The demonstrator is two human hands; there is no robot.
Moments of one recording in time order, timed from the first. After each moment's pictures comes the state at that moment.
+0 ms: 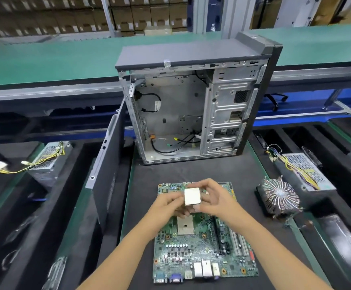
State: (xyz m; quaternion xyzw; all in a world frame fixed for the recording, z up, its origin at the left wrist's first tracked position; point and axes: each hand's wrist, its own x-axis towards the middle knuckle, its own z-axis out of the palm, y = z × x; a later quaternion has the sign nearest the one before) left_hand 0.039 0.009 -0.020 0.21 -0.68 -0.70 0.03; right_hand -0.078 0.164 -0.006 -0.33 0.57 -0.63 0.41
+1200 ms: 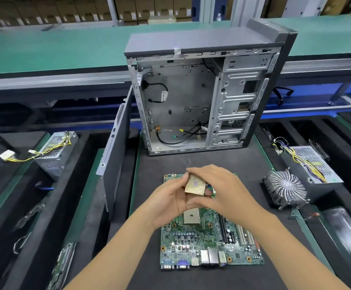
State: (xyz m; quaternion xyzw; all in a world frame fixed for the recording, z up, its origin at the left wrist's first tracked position) left_hand 0.054 0.017 0.025 0.08 -0.41 -0.91 -0.05; right_hand -0.046 0.156 0.058 -0.58 0.76 -0.29 0.00
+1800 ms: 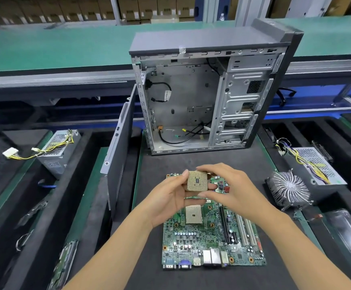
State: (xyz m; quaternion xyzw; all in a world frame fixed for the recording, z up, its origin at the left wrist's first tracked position) left_hand 0.058 0.010 0.033 0.08 -0.47 -0.88 -0.03; right_hand -0.058 0.165 0.059 -0.53 0.74 -0.39 0.10
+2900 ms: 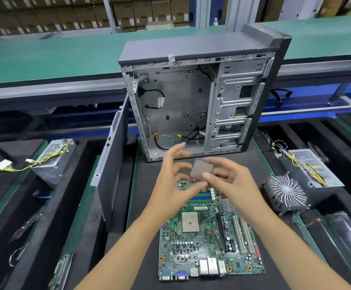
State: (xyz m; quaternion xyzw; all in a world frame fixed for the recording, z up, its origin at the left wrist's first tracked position) left_hand 0.033 0.017 0.042 0.06 -0.76 -0.60 0.26; right_hand -0.063 0.160 0.062 -0.31 0.61 -0.68 0.27
